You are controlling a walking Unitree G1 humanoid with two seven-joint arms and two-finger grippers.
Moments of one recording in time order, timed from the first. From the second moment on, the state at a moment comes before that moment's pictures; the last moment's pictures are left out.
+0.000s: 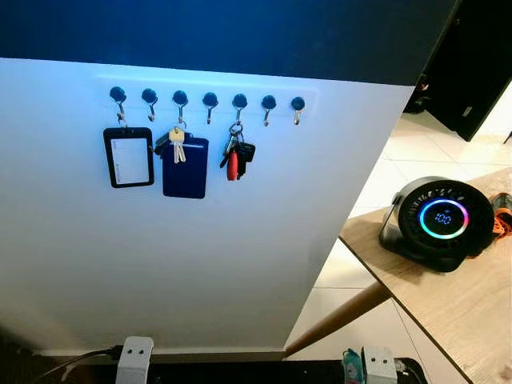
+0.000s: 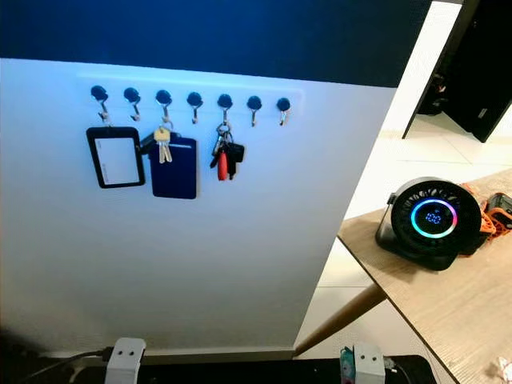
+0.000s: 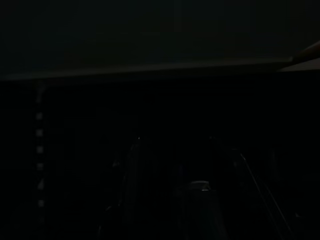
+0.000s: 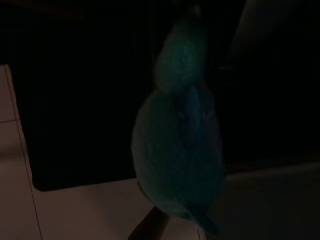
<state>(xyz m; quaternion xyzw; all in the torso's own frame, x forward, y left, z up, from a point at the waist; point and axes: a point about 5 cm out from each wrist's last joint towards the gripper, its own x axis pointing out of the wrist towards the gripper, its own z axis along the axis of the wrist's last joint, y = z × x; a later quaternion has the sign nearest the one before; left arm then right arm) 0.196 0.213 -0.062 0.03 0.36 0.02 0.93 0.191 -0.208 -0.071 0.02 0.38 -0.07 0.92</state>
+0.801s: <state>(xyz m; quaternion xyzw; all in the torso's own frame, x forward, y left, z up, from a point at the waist) 0.199 0.211 -0.058 0.03 0.31 0.00 0.95 0.183 -0.202 -0.077 0.03 0.39 -0.07 0.92</state>
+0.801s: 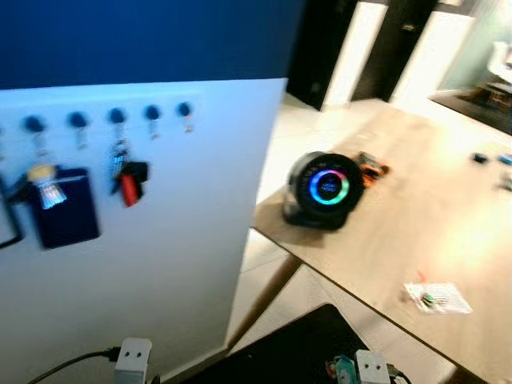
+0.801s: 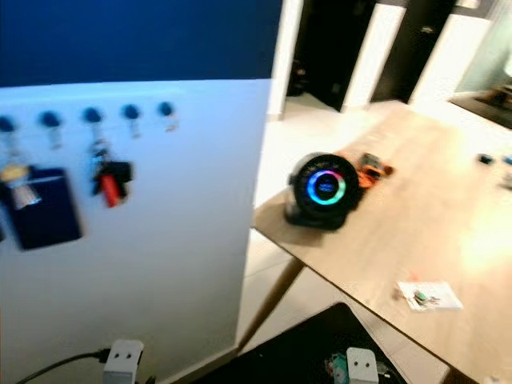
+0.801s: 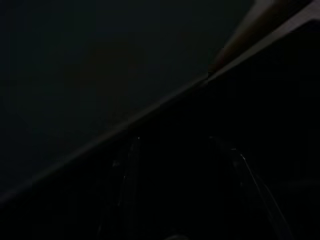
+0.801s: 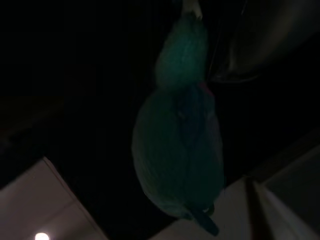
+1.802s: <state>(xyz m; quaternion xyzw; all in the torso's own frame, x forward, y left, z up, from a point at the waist) 0.192 0.212 -0.060 0.02 0.31 0.00 0.95 0.191 -0.199 -0.073 0.01 0.38 -0.04 0.93</state>
